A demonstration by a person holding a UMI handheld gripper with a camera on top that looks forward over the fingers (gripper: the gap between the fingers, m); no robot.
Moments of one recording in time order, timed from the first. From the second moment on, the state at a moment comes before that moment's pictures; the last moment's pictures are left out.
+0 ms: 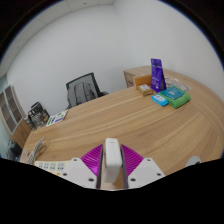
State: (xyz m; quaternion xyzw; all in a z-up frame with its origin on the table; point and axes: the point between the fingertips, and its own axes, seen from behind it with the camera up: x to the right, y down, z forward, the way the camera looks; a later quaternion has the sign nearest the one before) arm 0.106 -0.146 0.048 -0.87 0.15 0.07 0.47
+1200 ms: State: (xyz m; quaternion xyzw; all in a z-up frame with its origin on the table) arm 0.028 -0.423 0.230 -0.88 0.05 -0.13 0.45
